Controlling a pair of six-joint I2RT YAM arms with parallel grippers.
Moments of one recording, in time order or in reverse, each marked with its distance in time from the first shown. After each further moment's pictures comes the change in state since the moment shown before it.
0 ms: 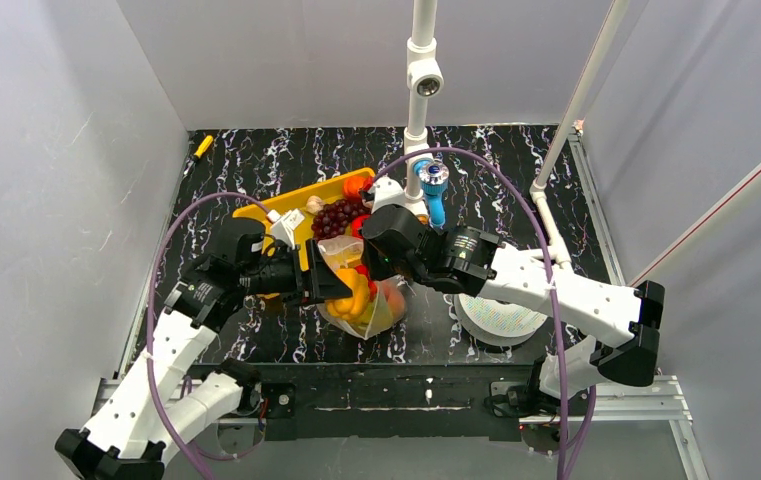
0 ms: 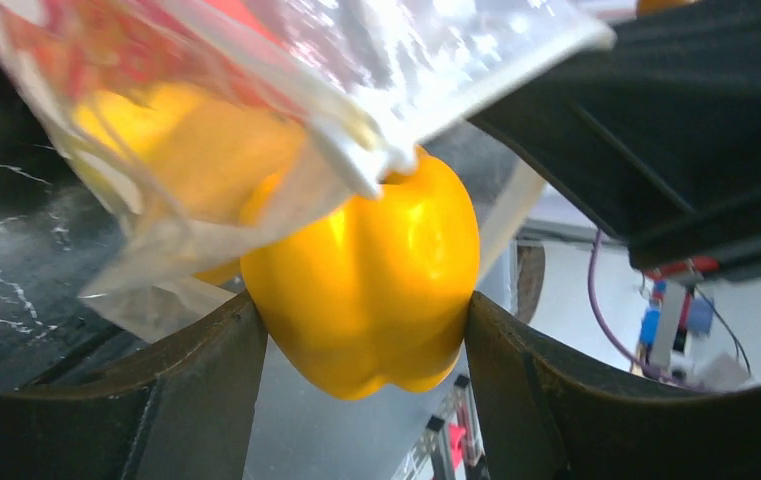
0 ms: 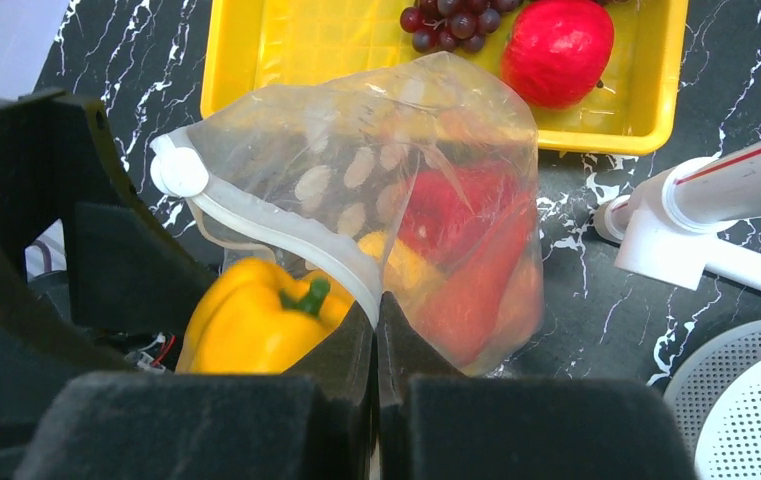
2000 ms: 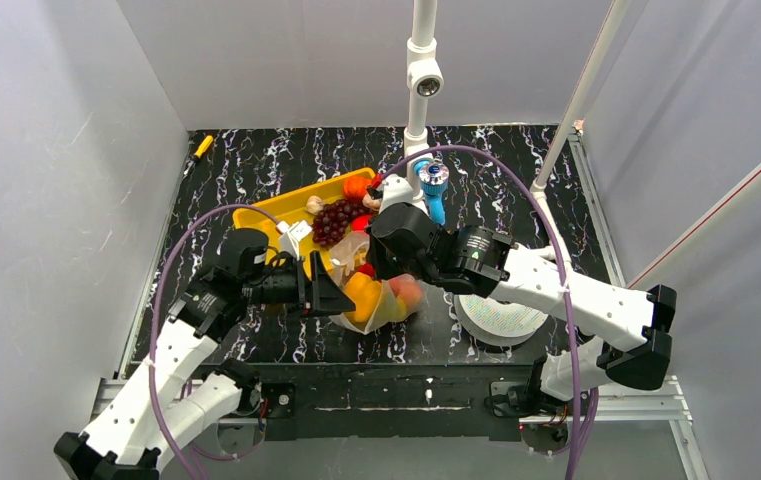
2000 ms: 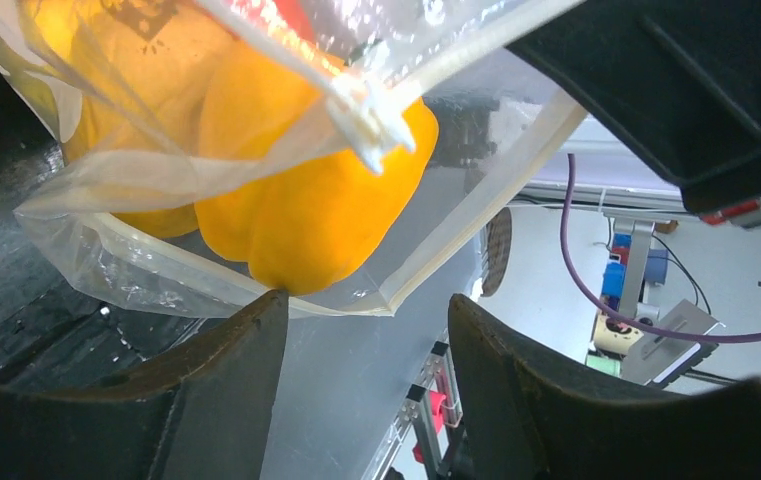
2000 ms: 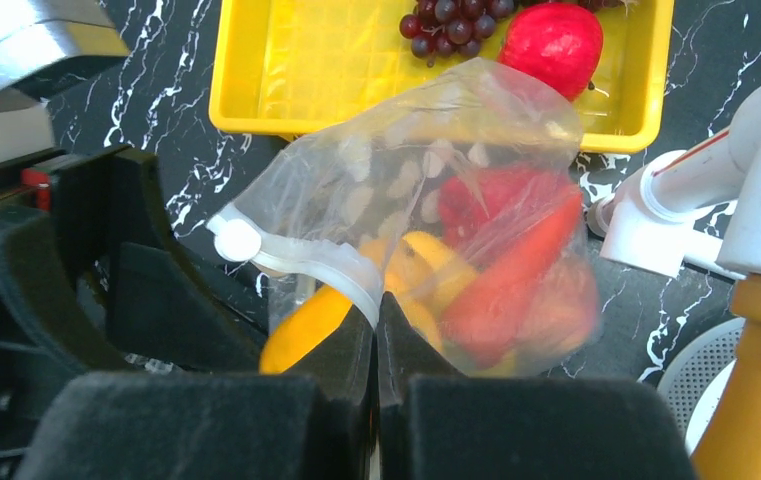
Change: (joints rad) left arm -0.033 -0.066 -0.100 0.078 0.073 -0.057; right arm 0.000 -0.042 -0.005 -0.016 -0.001 0.004
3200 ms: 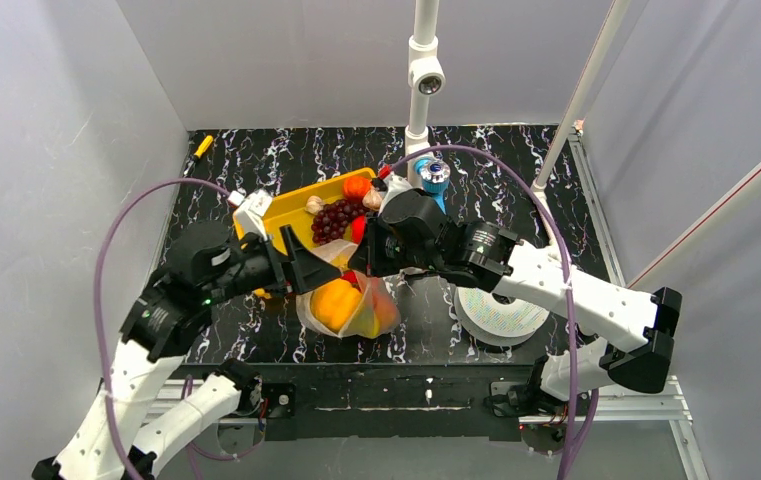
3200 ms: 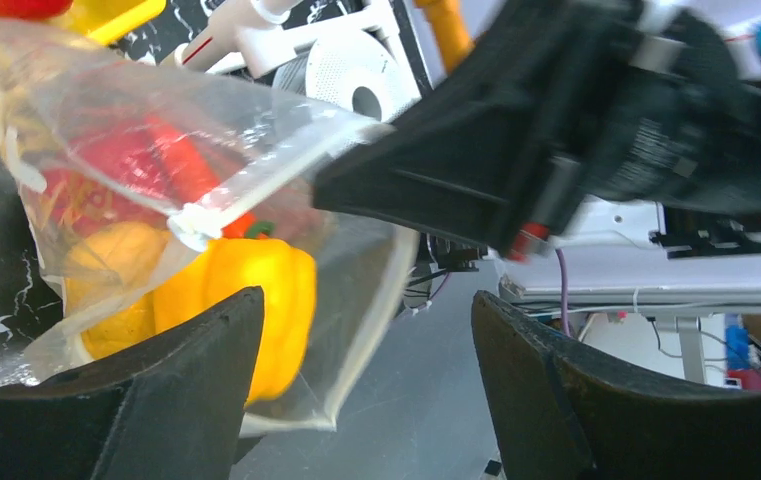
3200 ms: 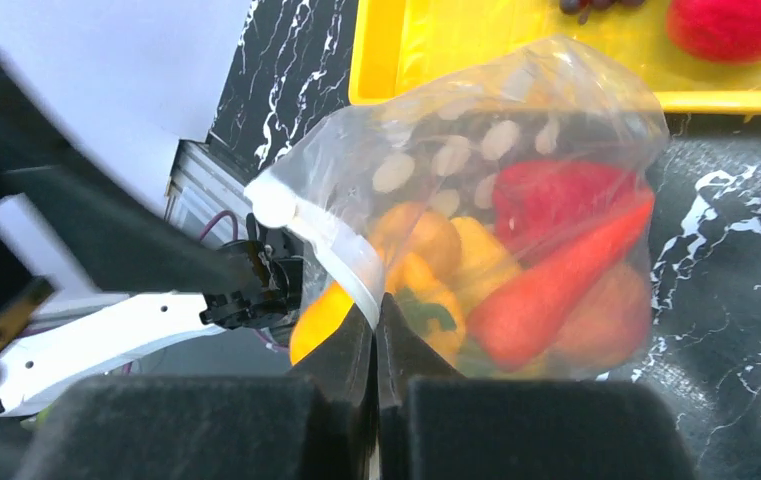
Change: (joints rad) left arm -0.041 -0.017 0.287 -0.088 -0.309 0.030; right arm -0.068 -0.022 -0.030 0.113 -0.269 0.171
